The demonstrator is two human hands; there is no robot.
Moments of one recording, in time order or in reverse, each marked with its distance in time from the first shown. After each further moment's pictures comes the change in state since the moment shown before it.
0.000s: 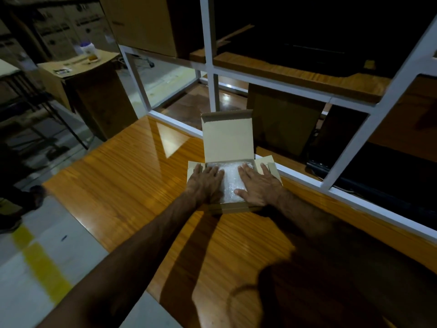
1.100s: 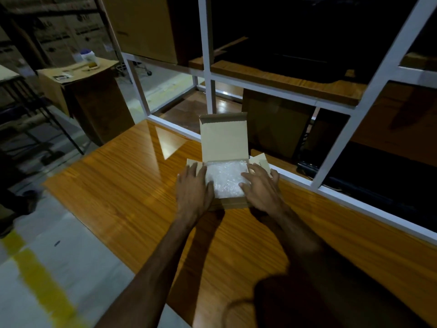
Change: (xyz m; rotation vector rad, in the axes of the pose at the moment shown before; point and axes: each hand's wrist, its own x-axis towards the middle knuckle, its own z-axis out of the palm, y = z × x) left_hand -0.078 0.025 -0.003 -0.529 0.600 -0.360; right_hand -0.043 -0.013 0.019 0.393 0.556 0.188
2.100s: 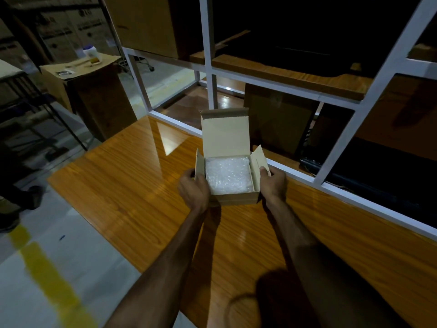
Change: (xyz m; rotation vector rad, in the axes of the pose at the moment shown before) left_hand 0.002 0.026 0.022 -0.738 0.344 -0.621; right_hand 0.003 -0.016 -0.004 0.757 0.286 0.769
